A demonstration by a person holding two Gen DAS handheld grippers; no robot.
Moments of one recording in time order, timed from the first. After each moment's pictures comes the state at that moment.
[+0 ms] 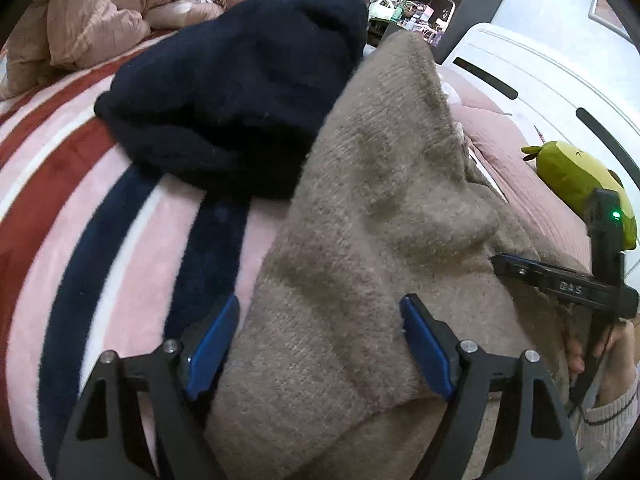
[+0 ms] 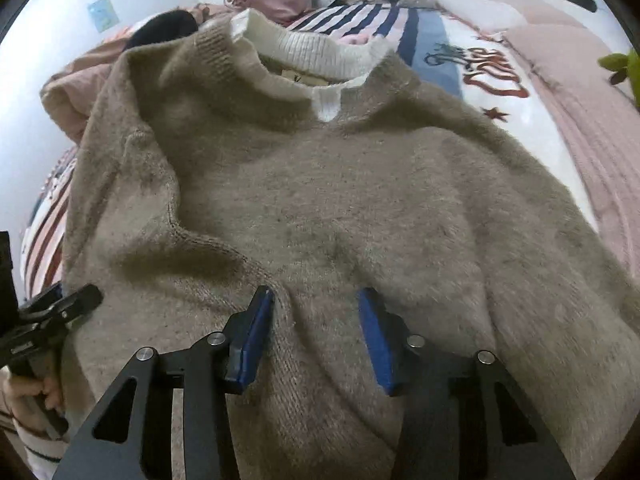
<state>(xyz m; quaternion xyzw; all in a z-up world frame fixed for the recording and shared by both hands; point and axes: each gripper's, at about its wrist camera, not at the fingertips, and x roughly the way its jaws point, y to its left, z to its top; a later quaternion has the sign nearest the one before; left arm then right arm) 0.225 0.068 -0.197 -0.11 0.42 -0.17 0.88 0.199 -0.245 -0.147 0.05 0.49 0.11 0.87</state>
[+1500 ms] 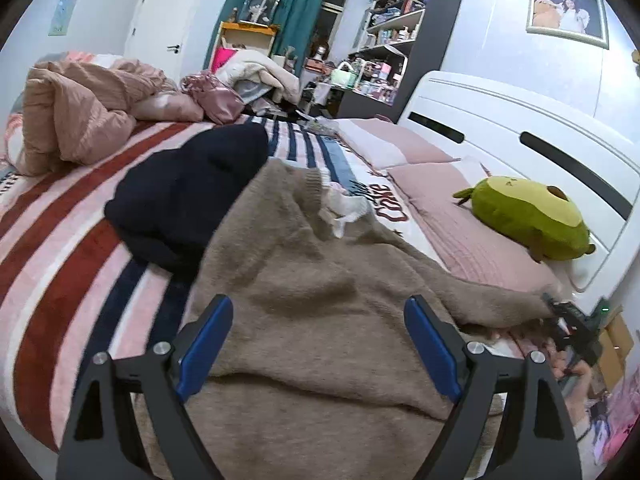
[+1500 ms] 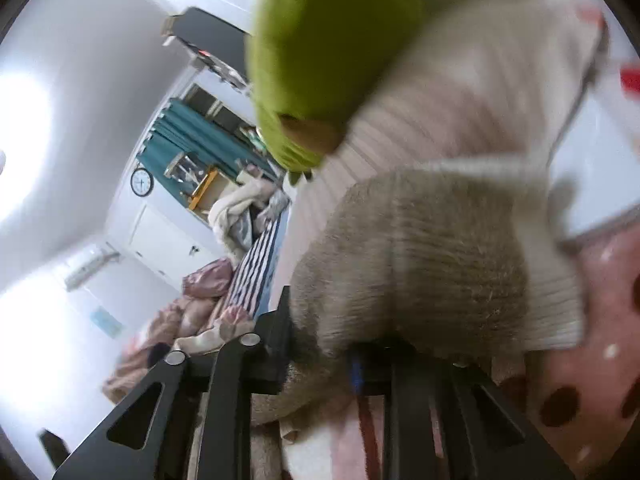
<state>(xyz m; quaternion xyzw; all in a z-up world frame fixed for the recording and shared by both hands) 0.124 0.025 -0.082 -0.09 0.30 -0.18 0.93 -0.019 -0.540 -0.131 0.41 0.13 -0.05 0.90</state>
